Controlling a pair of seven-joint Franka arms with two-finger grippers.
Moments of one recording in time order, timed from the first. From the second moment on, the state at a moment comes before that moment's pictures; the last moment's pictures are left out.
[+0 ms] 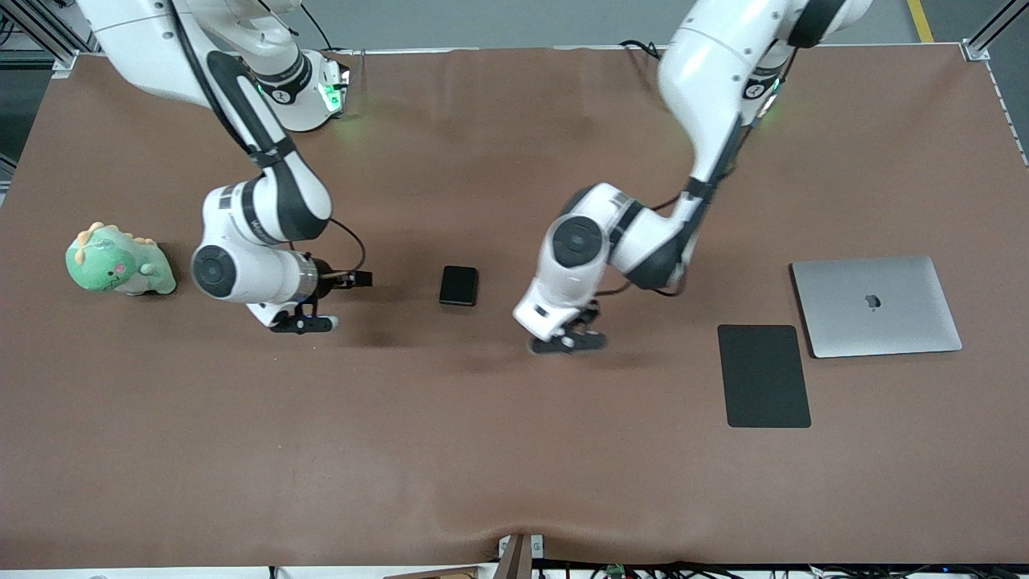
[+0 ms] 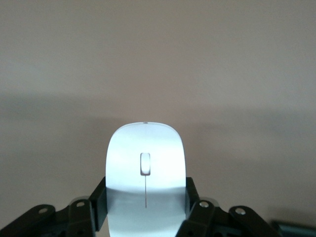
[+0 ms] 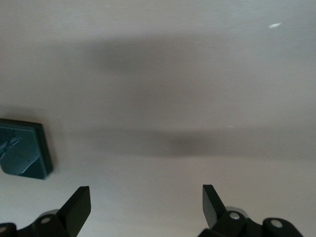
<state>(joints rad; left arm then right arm) -0.61 0.72 0.00 -1.41 -0.01 2.20 -0.70 0.17 0.39 0.13 -2.02 0.26 2.17 0.17</state>
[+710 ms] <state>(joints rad) -0.20 0.70 0.00 -1.51 -0.01 2.16 -0.28 0.38 0.58 0.18 -1.88 0.26 2.35 0.53</state>
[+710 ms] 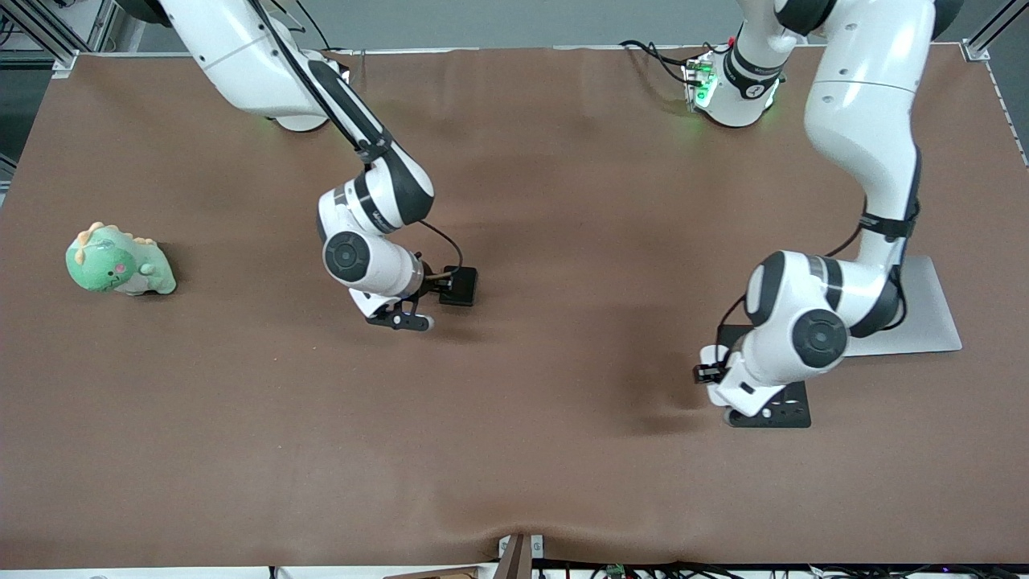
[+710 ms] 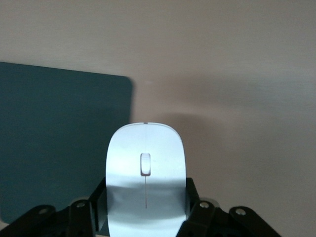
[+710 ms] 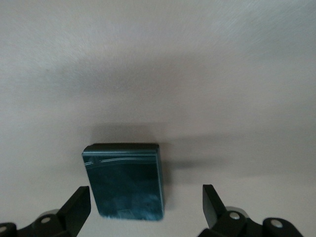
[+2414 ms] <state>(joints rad) -0.03 0.62 -0.01 -1.57 -0.01 2.18 0.04 0.38 0.66 0.21 -1.73 0.13 2.09 0.72</state>
